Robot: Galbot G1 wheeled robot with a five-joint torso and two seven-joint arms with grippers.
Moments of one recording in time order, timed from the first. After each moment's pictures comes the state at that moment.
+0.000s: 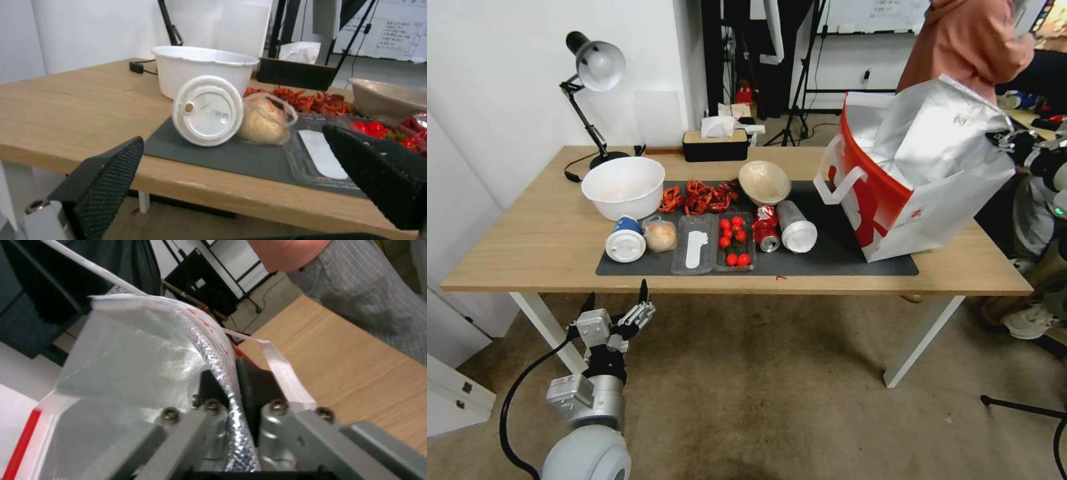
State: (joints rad) left arm 1.66 -1.26 -0.43 -2.21 -0.38 -0.08 -0.41; right arm -0.75 0.43 0.48 1.70 1.94 -0.29 0.46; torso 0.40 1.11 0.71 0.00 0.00
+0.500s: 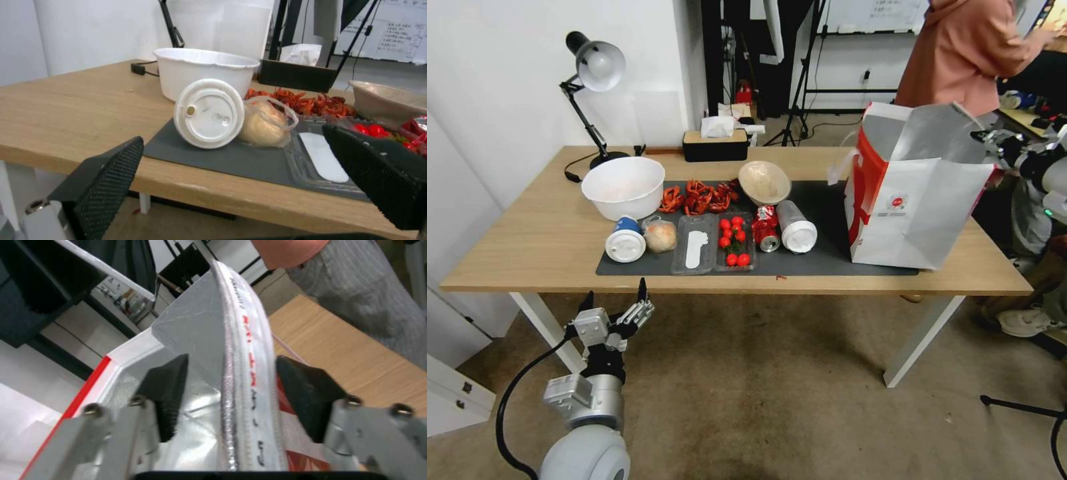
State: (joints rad) left arm 1.67 -1.26 -0.43 -2.22 -0.38 -0.08 -0.42; right arm -0.69 0.44 0.40 1.69 1.89 -0.30 0.48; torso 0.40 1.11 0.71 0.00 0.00
